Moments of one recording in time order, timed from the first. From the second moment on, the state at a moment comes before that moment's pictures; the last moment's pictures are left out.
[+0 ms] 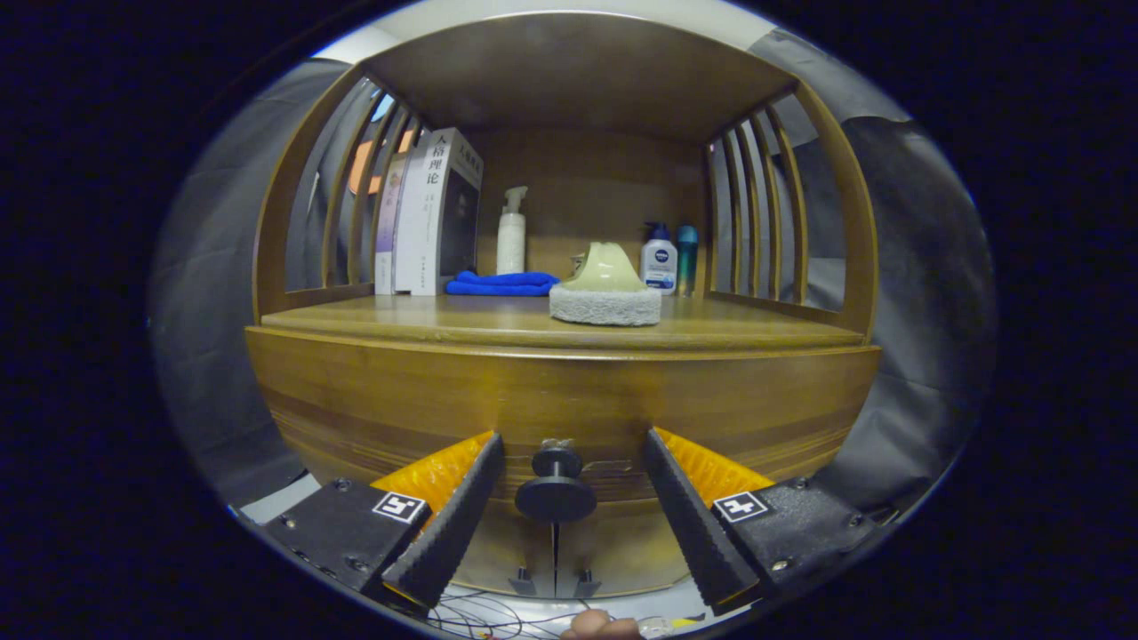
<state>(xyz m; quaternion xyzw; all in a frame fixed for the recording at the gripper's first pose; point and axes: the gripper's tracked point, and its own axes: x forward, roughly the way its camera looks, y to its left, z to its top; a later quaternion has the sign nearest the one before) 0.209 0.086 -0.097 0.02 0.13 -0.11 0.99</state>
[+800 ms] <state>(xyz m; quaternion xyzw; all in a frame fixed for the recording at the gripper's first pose) 0.208 0.089 -0.091 0.04 0.12 -0.10 0.99</state>
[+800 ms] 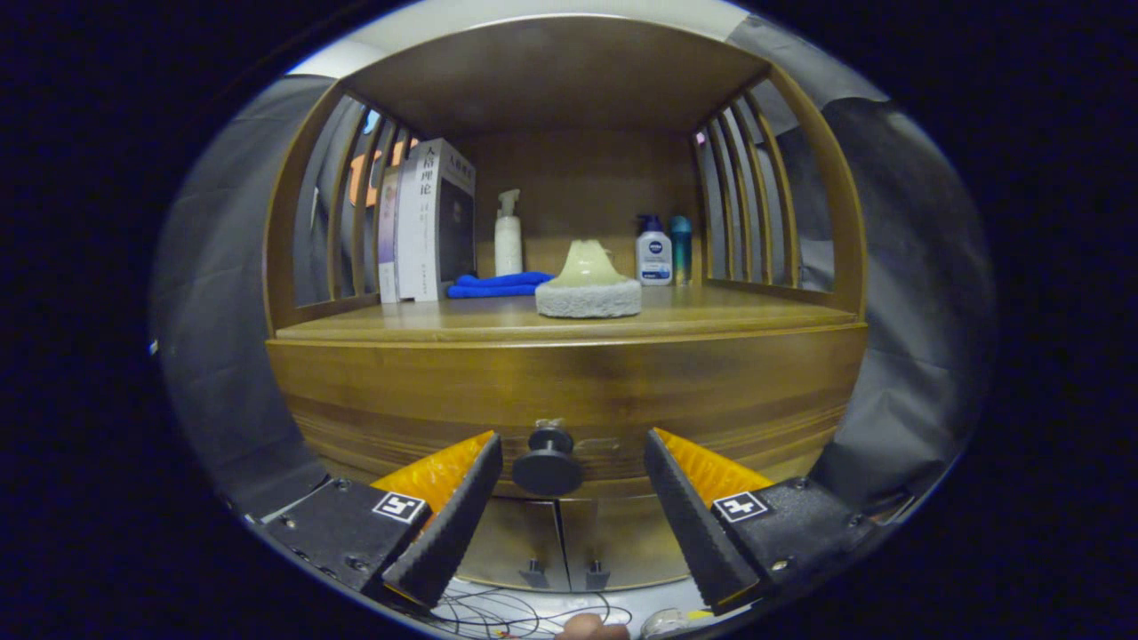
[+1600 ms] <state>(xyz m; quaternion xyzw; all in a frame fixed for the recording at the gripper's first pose) 0.025 0.072 -0.014 0.01 0.06 -0.07 1.00</state>
